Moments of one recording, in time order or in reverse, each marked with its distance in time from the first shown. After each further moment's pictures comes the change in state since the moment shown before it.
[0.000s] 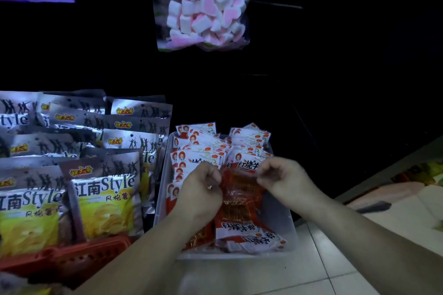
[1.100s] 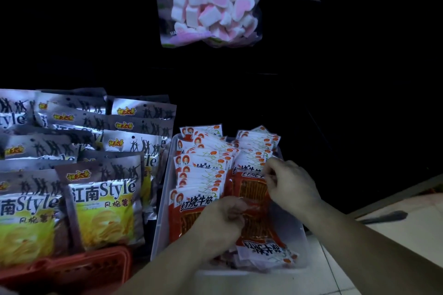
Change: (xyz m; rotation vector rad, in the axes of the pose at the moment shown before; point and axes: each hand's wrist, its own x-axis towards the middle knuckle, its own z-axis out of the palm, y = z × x) left_hand -0.006 -0.022 0.027 0.056 -0.309 -0.141; right_hand 0.033 0.028 0.018 -0.736 0.105 -0.032
